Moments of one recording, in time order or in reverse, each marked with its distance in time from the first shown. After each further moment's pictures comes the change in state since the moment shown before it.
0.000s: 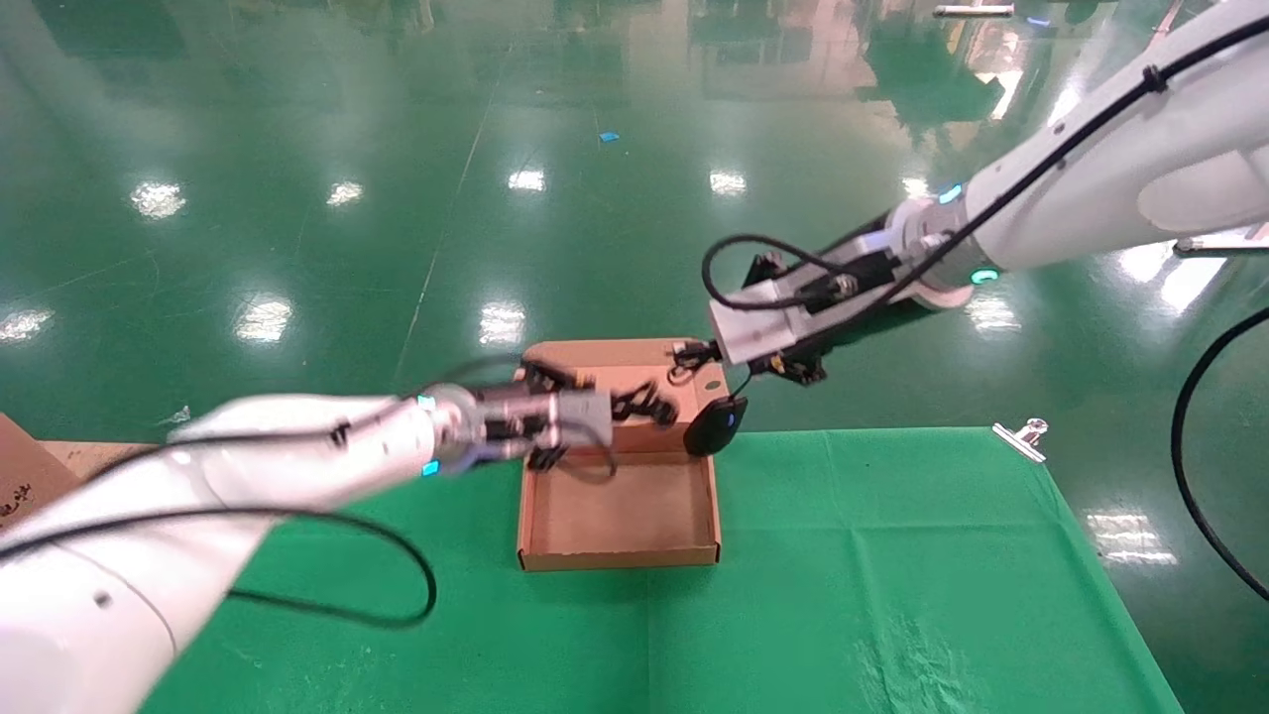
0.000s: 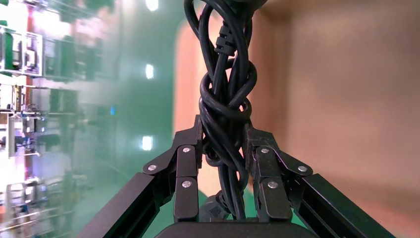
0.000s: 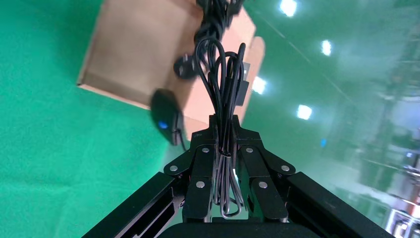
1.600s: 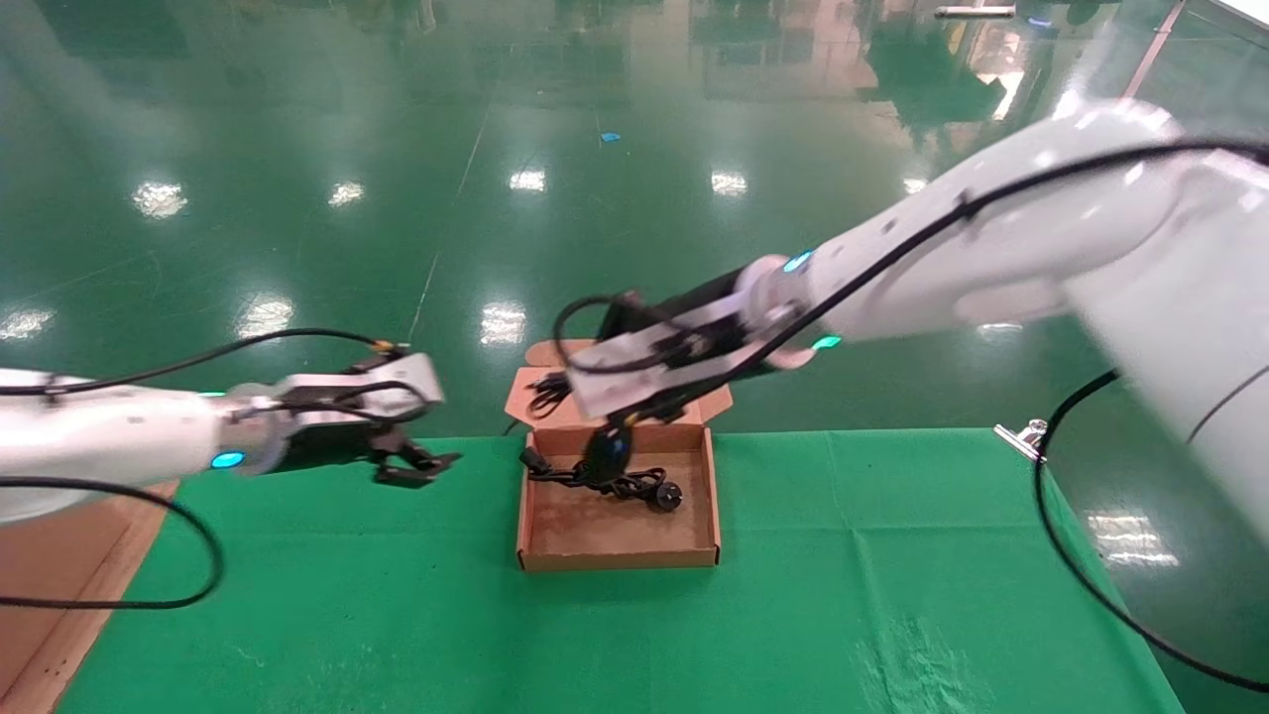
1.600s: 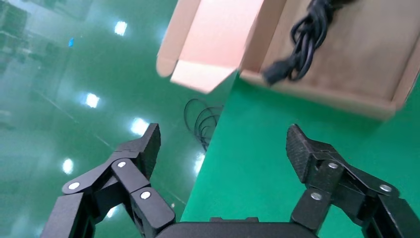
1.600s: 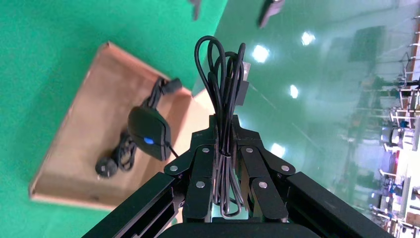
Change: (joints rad) left arm -0.059 -0.260 0.123 0.056 -0.448 0.197 -0.036; right arm -0.147 -0.030 -0.139 0.288 0.160 0.205 0.105
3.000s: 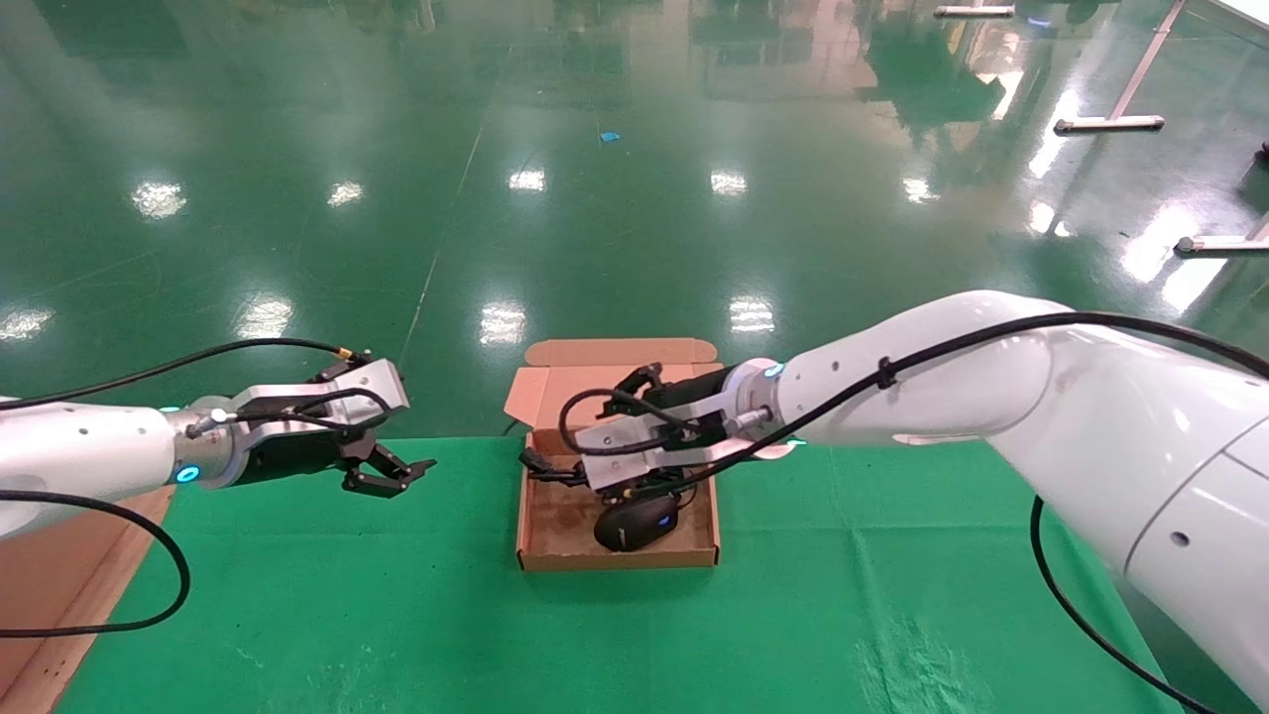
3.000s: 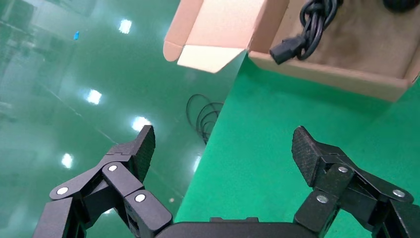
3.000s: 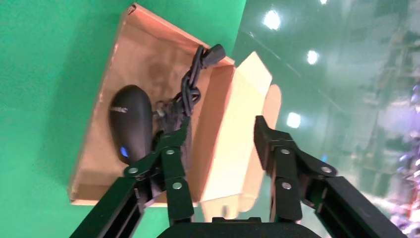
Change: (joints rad) left arm 0.031 -0.066 -0.096 0.039 -0.103 0.090 0.128; right arm -0.142 0.040 -0.195 0.099 0.078 0.214 0.187
